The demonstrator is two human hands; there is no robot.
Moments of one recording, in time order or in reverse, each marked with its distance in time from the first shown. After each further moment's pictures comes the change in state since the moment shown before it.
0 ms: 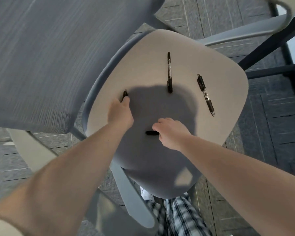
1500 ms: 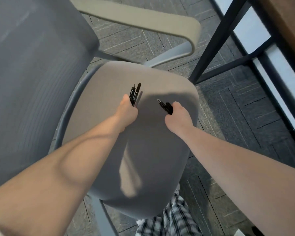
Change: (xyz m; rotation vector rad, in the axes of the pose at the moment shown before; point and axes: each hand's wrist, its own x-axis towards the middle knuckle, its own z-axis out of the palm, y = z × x) left_hand 0.027 0.171 -0.017 -0.413 -0.114 0.158; right_hand -0.048 0.119 -0.071 0.800 0.416 0.704
